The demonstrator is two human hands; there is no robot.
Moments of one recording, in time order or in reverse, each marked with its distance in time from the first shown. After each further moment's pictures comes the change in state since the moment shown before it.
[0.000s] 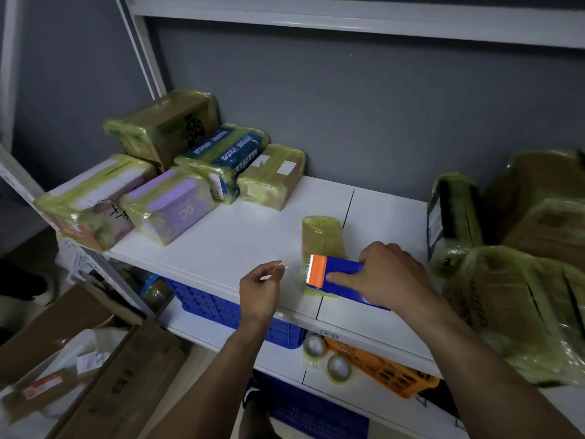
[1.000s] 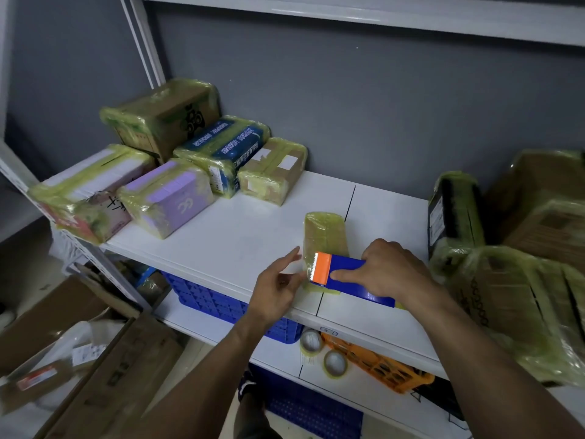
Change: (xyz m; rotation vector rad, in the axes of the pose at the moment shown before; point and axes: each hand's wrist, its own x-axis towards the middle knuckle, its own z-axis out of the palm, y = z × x) left_hand 0.009 -0.011 0.001 0.212 -0.428 0.329; right_hand 0.025 0.009 0.010 0.000 -0.118 0.082
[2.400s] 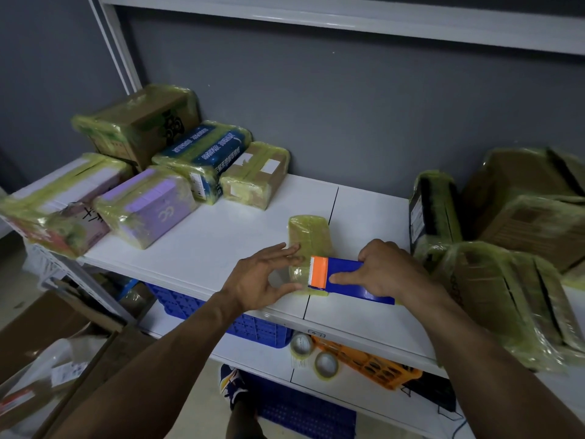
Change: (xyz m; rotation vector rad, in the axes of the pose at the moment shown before) left_hand 0.039 0.010 -0.029 0.774 -0.212 0.520; right_hand -0.003 0.018 -0.012 -0.009 0.011 0.015
